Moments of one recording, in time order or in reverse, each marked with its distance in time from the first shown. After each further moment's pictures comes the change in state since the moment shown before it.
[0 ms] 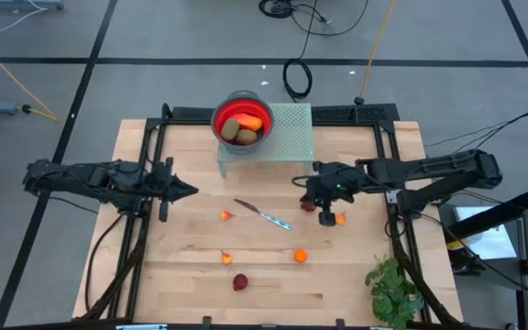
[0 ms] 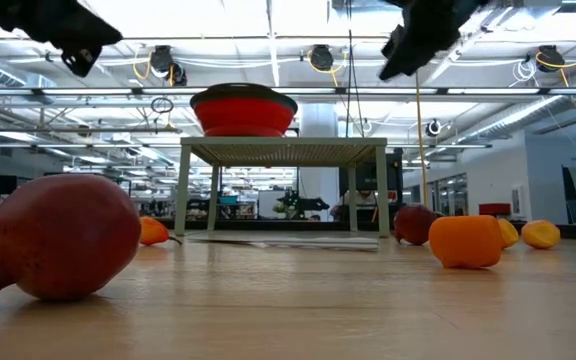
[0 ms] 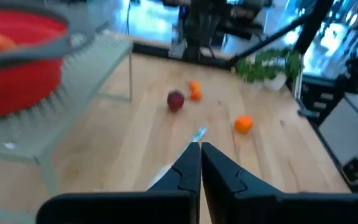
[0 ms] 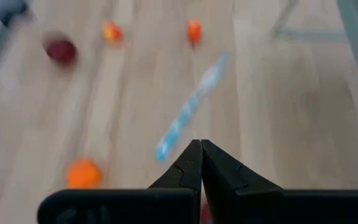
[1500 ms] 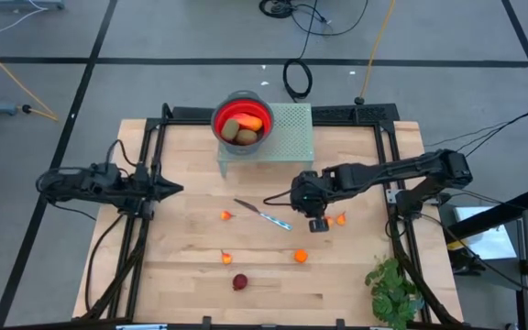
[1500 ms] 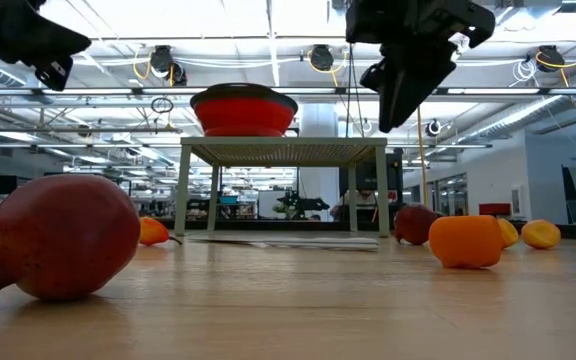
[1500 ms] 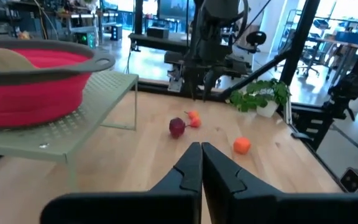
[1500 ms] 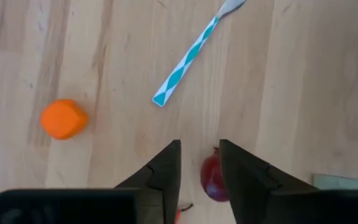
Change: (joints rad) left arm 0.000 -0.425 -0.175 -0.050 -0.008 0.066; right arm 0.019 0.297 0.206 -0.284 0.003 -0.068
